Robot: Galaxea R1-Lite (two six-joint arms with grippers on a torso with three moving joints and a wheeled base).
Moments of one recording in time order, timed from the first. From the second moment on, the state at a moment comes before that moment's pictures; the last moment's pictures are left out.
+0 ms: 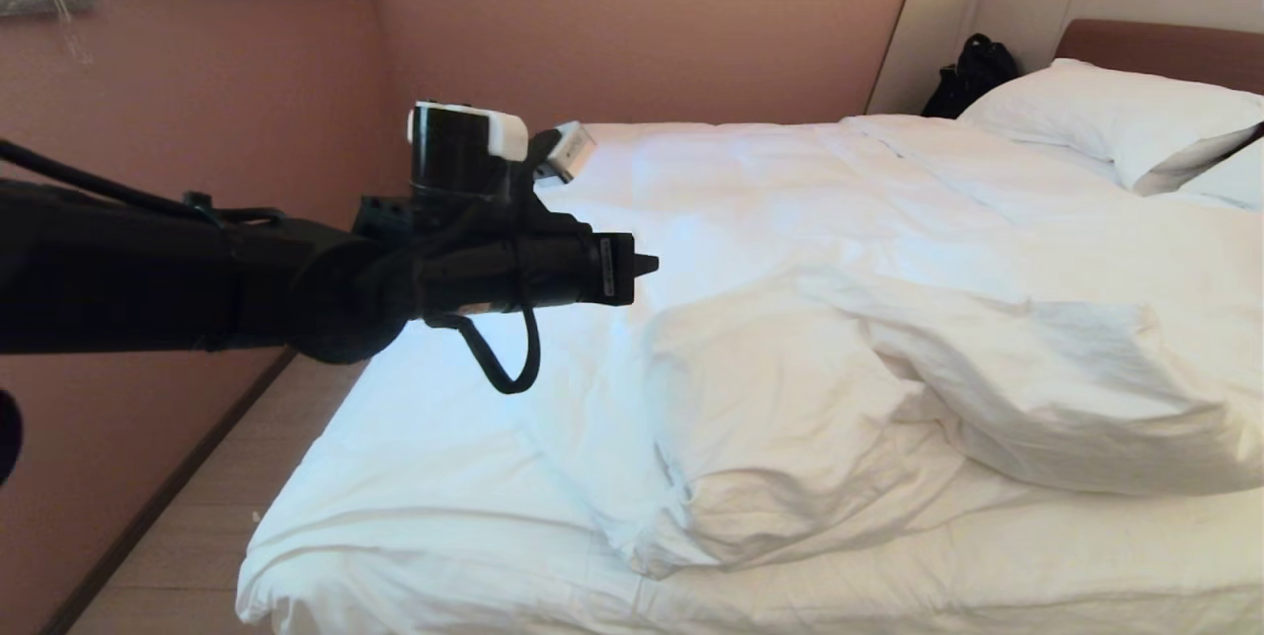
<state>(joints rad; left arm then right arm) -0.55 1.91 -1.39 -0.23 -0.35 -0.23 -0.01 0.00 0.00 0.01 0.01 -0.01</state>
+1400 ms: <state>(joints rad) -0.49 2.03 -1.63 0.16 -0.35 -0.17 -0.01 0.00 0.00 0.01 0.02 -0.01</state>
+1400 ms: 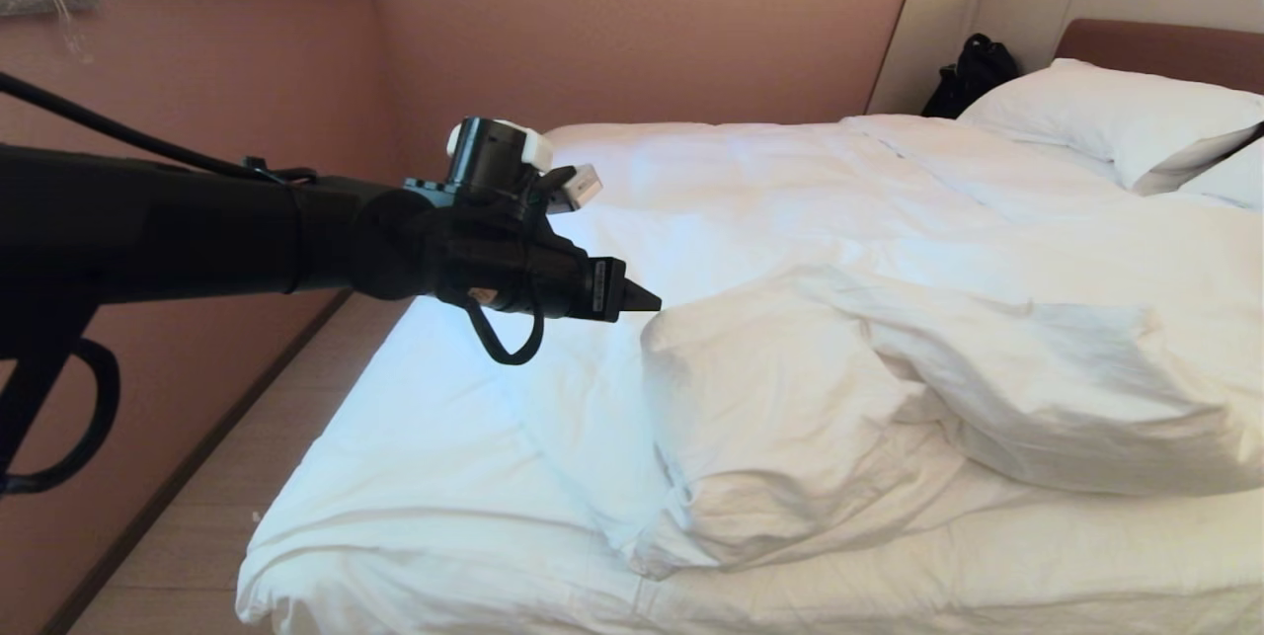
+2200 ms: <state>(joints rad) -0.54 2.05 -1.62 0.15 -0.49 -0.17 -0.01 0.00 0.00 0.01 0.01 -0.01</state>
